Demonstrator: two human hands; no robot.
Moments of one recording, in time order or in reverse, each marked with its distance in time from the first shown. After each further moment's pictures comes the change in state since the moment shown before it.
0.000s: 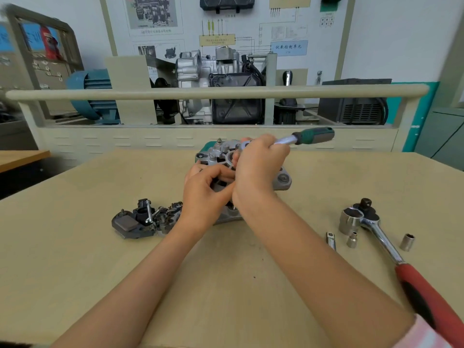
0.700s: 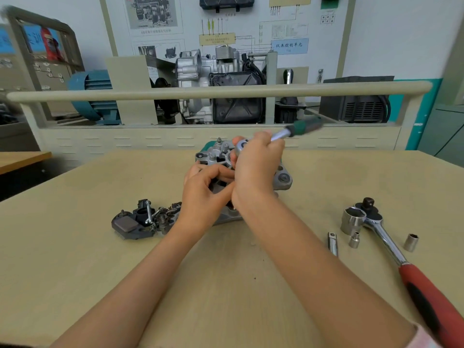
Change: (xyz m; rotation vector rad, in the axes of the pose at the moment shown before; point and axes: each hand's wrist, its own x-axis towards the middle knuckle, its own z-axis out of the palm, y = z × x) left_hand -0.002 -0.001 0.000 -0.012 -0.027 0.003; right_hand -0.001 -0.001 0.001 0.036 -0.025 0.027
